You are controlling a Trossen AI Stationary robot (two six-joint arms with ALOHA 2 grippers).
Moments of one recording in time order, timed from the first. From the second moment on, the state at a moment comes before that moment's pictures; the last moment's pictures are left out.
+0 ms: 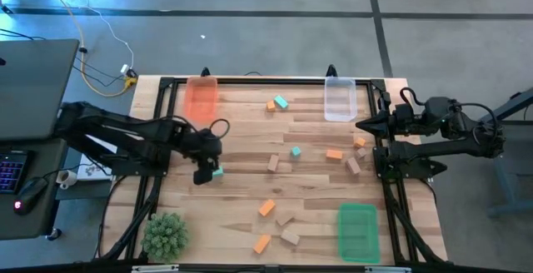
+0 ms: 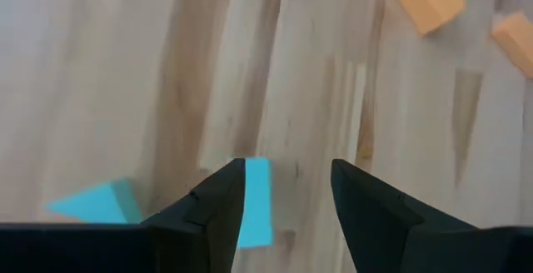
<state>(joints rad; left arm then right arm) 0.00 1.13 0.79 -0.75 0.05 -0.32 0.00 0.39 0.78 -0.44 0.00 0.00</state>
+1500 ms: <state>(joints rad) 0.00 1.59 0.79 -0.76 0.04 -0.35 0.00 0.39 0.78 -0.44 0.00 0.00</state>
